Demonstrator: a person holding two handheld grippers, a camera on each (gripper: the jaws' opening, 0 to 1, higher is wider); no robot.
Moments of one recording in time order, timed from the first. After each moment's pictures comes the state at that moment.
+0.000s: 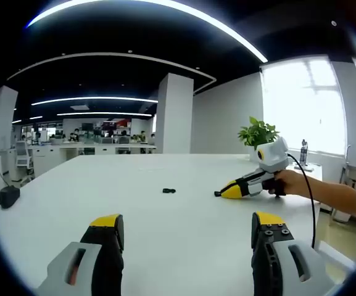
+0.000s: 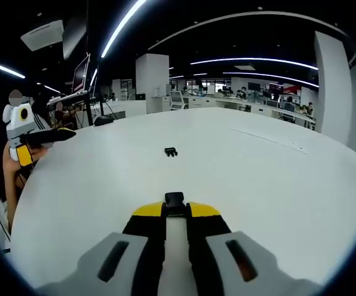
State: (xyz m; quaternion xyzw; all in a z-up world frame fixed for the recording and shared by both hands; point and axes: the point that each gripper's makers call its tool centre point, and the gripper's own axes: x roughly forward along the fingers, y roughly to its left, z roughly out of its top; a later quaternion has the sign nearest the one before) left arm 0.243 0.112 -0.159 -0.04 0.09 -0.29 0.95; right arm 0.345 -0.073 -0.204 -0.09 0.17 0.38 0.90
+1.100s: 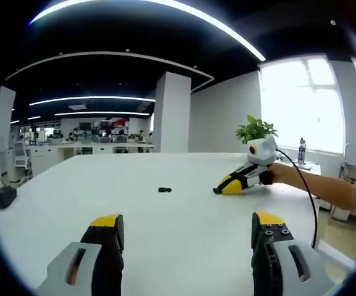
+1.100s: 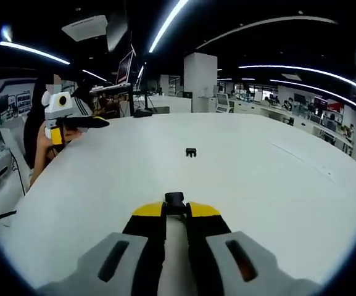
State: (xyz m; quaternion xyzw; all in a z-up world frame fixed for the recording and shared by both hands) left arm 0.243 0.103 -0.161 -0.03 0.09 -0.30 0.95; right arm 0.345 -0.079 -0.199 -0.13 0.15 0.54 0.82
